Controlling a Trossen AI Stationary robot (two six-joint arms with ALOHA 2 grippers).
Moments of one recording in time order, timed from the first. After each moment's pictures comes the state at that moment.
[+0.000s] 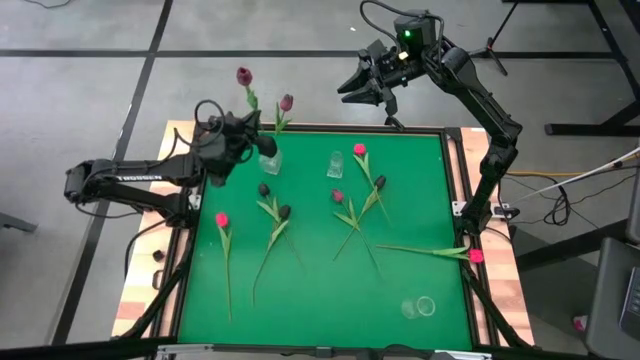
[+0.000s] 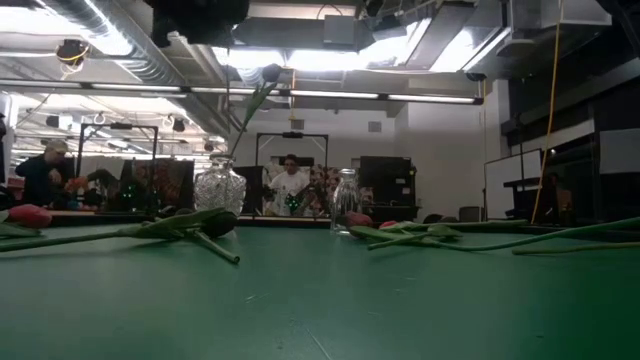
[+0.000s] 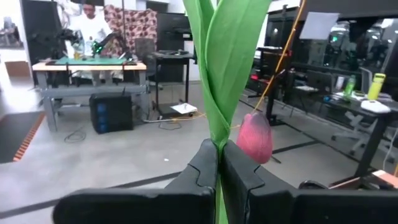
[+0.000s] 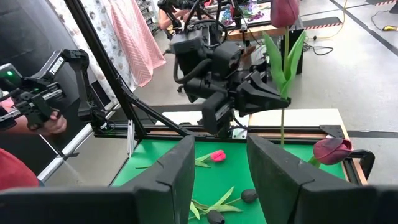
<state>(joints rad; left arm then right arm) 0.21 1.02 0.77 0.25 -0.99 -0.06 -0.67 1.81 2.28 -0.84 -1.00 -0.13</state>
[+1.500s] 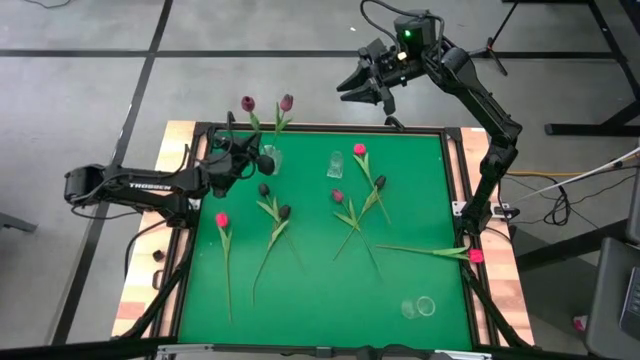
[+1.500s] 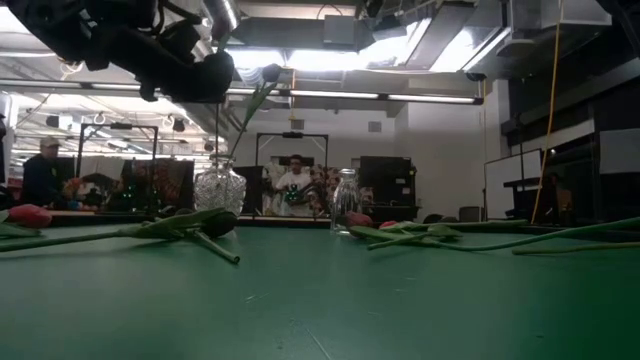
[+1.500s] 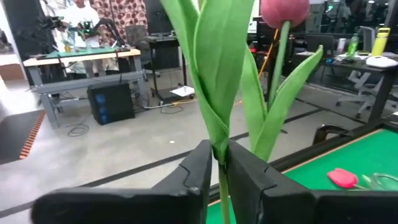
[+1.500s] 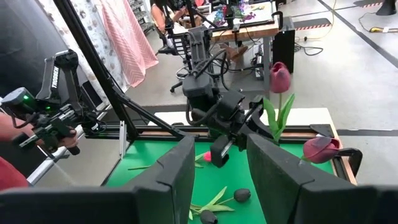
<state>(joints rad) 0.26 1.01 0.41 0.51 -0.90 -0.05 -0.67 1.81 2.28 -0.83 -0.96 -0.13</state>
